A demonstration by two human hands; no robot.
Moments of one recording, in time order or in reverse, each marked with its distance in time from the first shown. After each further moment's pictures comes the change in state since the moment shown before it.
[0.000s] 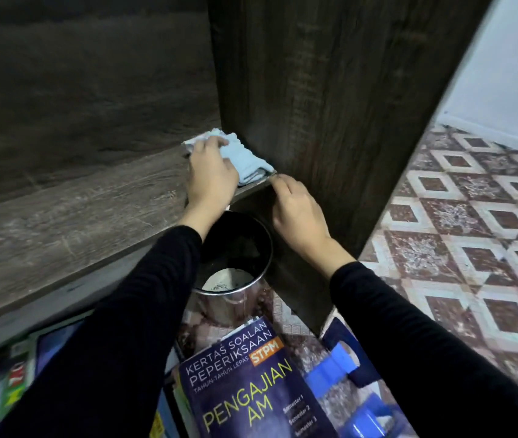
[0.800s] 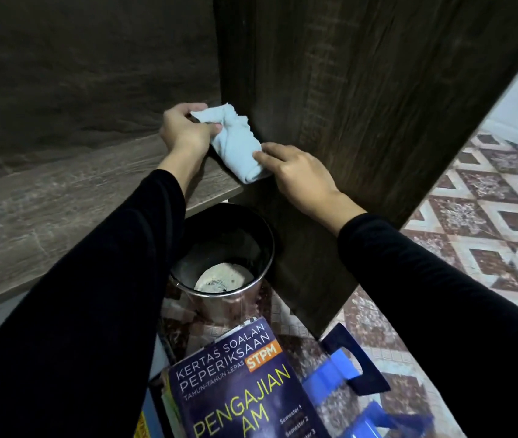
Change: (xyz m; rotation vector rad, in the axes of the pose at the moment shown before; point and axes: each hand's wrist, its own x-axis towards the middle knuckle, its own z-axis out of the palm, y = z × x) left_hand 0.062 -0.022 0.010 -0.551 0.069 -0.419; right_hand 0.058 0.026 0.004 -0.231 -0.207 -0.299
